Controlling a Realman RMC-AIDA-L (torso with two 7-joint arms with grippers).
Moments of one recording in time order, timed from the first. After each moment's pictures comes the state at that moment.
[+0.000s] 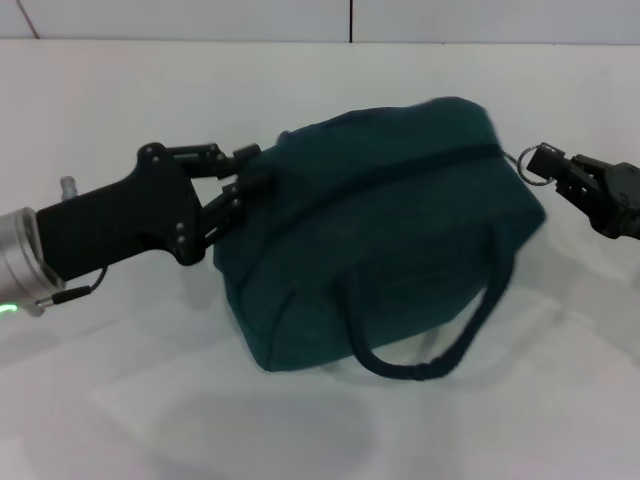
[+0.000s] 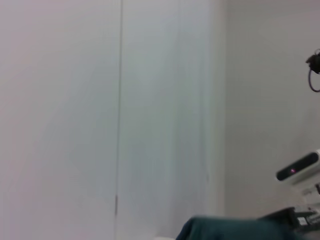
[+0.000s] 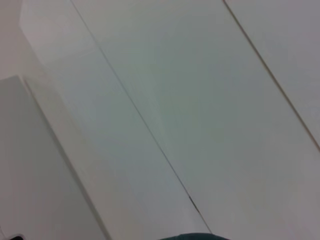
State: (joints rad) left arm -0.37 -2.01 0.95 0.45 1.40 1.72 -0.93; right arm 0.42 2.01 -1.15 -0.37 -1.13 -1.55 1.29
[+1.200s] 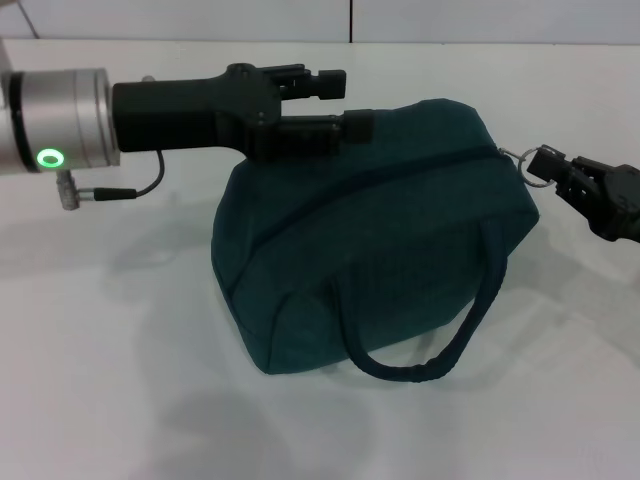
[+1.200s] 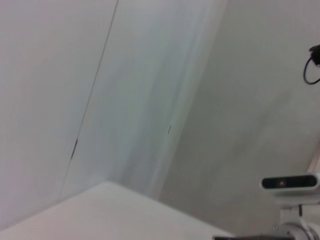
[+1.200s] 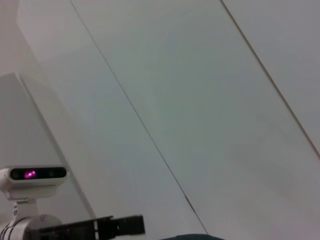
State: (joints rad) left arm -0.53 -2.08 0.90 0.90 1.69 1.66 -1.71; right arm 0.41 2.01 -1.14 -0.36 -1.13 -1.54 1.26
